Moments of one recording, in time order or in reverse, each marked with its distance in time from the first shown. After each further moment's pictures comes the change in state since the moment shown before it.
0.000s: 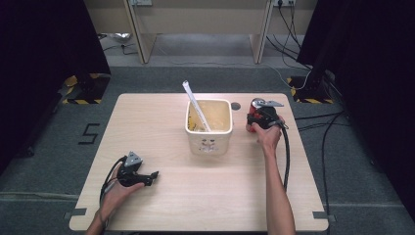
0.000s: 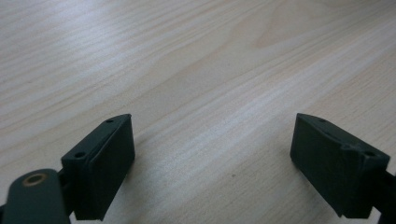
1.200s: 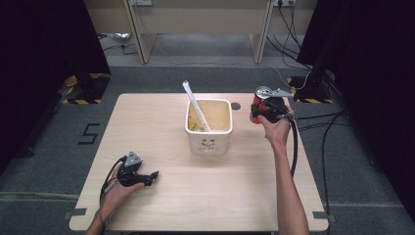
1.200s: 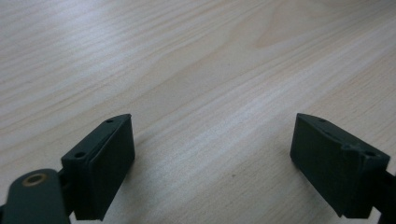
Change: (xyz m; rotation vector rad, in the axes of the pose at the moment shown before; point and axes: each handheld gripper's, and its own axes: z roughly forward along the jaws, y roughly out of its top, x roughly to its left) left arm 0.000 0.000 0.000 0.000 0.000 -0.001; right arm 0.006 0.041 -0.065 -0.073 0.019 -0.069
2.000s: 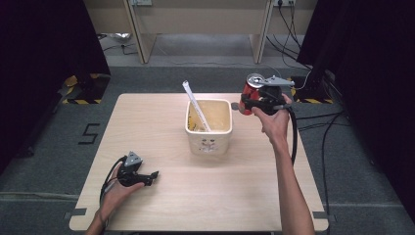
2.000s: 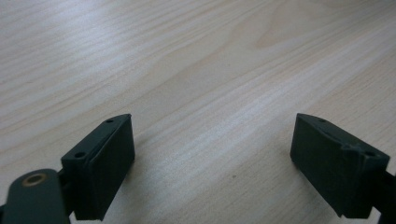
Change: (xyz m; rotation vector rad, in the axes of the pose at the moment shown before) left arm 0.000 0.000 0.000 -0.001 0.000 -0.002; right arm 0.035 0.049 -0.050 -0.083 0.134 -0.045
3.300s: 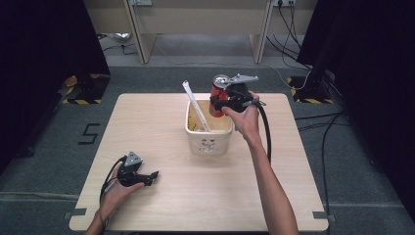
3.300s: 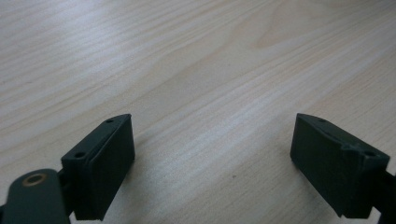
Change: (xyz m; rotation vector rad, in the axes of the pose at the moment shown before) left arm 0.000 0.000 0.000 -0.001 0.000 0.000; right arm 0.066 0.018 0.046 0.049 0.173 -0.053
